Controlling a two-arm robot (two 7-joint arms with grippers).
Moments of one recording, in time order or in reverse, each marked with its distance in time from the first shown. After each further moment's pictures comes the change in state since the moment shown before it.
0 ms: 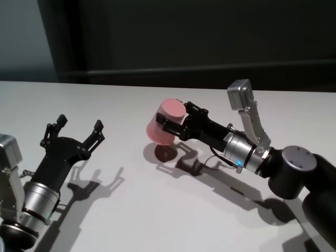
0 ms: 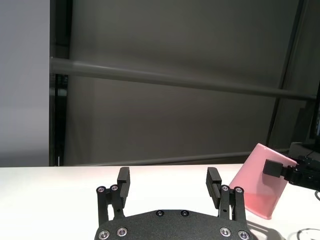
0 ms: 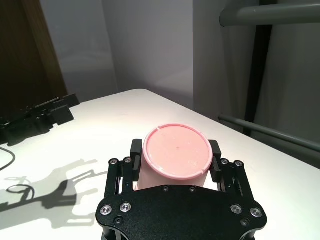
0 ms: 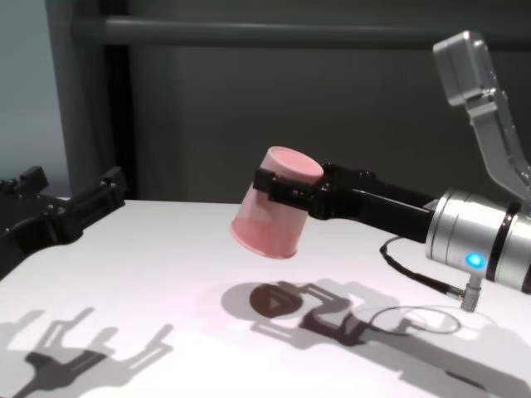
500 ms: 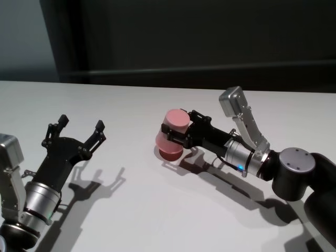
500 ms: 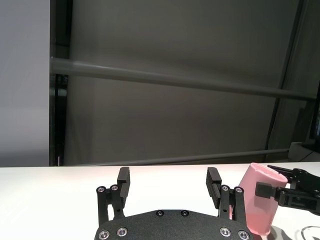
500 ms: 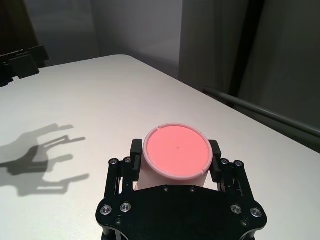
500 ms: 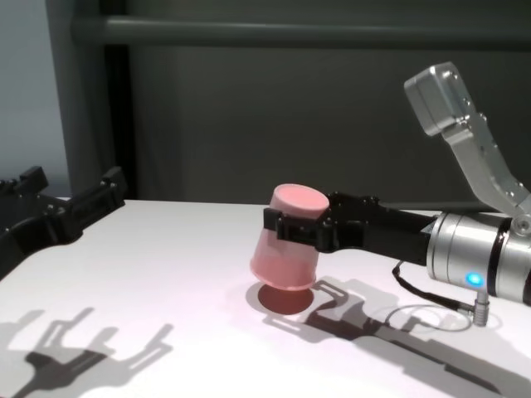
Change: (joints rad) left arm 0.000 0.000 0.000 0.000 0.000 0.000 0.000; right arm 0.019 0.010 -0.030 0.023 -0.130 0.034 -0.073
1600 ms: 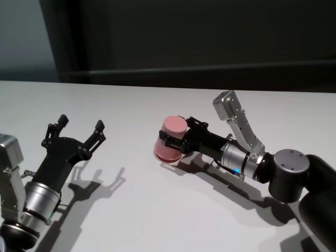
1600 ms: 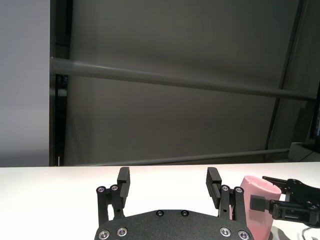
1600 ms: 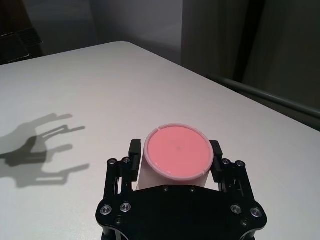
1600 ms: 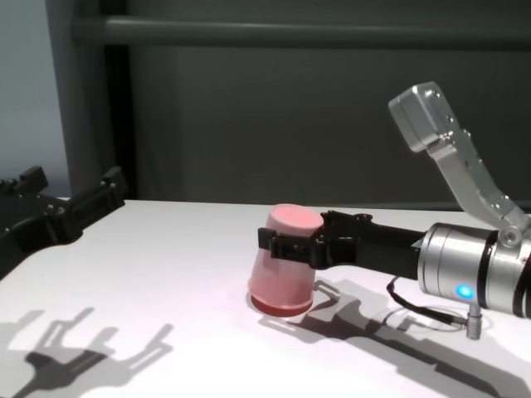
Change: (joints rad) left arm 0.000 0.000 0.000 0.000 0.000 0.000 0.000; right arm -0.004 -0.031 0.025 0.033 -0.052 0.051 0.002
